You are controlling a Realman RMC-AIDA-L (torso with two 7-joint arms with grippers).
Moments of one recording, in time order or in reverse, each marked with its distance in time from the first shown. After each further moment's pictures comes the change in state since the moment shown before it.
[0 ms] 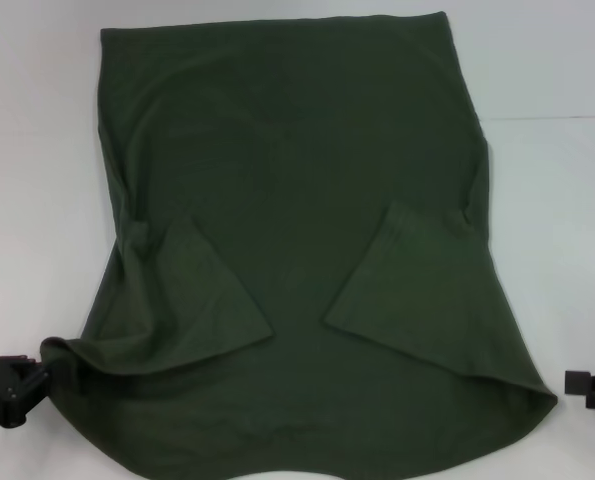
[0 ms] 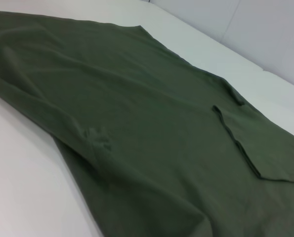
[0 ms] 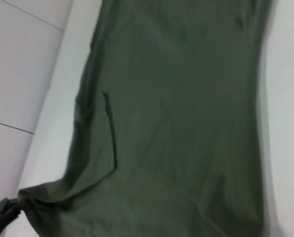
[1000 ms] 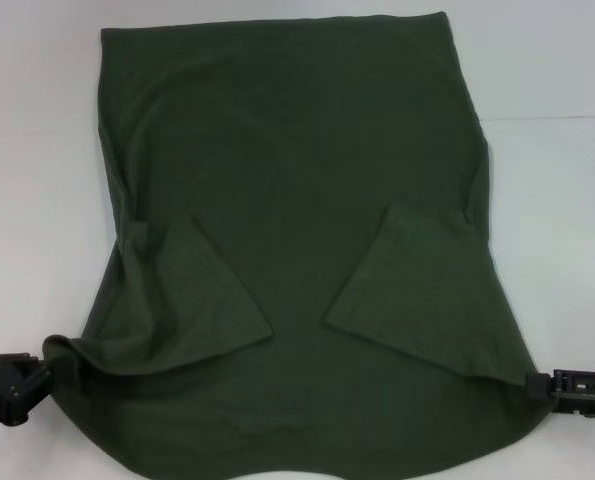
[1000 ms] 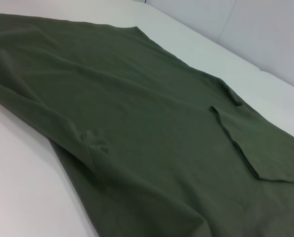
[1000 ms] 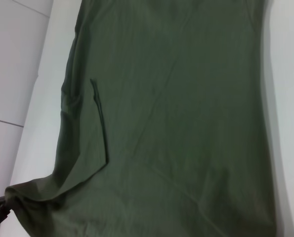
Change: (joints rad) left arm -0.006 0.001 0.000 -0.006 0.000 -0.002 0.009; right arm 0.060 0.017 -0.009 0.099 -0.039 0.089 0.005
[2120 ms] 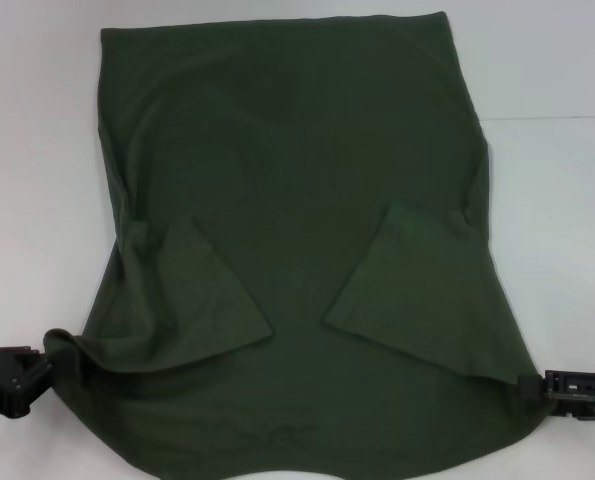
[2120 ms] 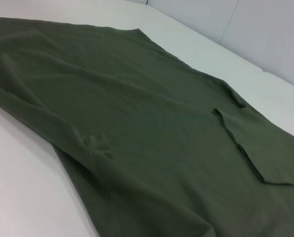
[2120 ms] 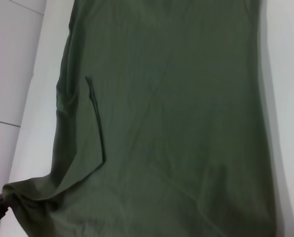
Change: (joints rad) left arm -0.012 0.003 0.000 -0.008 0.000 -0.016 0.001; right arm 0.012 -0.002 -0.013 0.029 0.000 0.022 0.016
